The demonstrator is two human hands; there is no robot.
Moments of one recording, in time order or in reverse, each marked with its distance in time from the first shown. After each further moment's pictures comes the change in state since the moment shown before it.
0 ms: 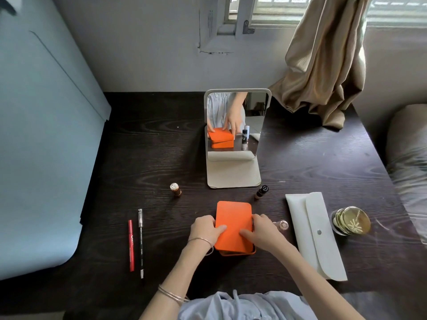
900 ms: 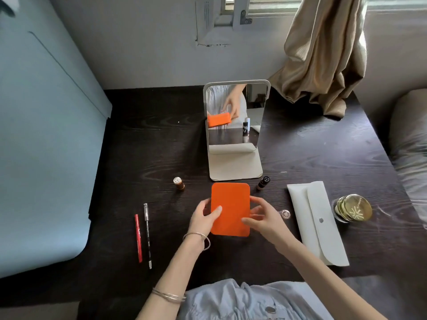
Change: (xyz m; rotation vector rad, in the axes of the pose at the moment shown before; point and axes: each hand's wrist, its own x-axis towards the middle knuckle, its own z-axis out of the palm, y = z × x) left_hand -0.024 -0.005 -0.014 -0.829 0.013 -0.019; right_hand -0.030 -0.007 -0.008 0.794 0.098 -0.122
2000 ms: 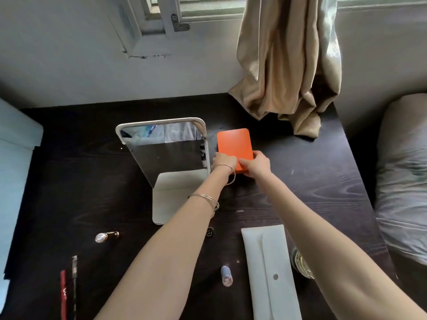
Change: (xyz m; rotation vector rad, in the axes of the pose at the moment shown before) left_hand 0.196 0.202 0.221 0.366 0.086 -0.137; right_hand 0.262 -0.040 -0.176 0.005 0.297 0.277
